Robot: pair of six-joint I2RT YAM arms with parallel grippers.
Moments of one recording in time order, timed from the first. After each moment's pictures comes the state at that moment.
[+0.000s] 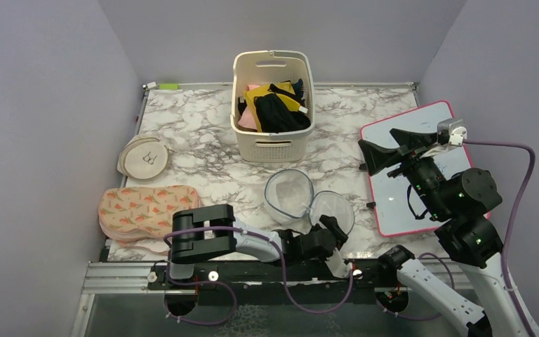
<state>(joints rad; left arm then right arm) -1.46 1.85 0.89 0.33 -0.30 1.03 0.52 0.57 1.05 -0.31 0.07 0.17</state>
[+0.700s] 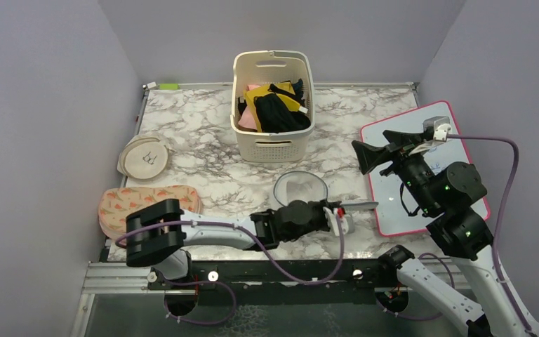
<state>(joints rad) -1.39 1.60 0.86 0.52 -0.25 0.55 0.52 0.60 1.01 -0.31 0.08 0.17</state>
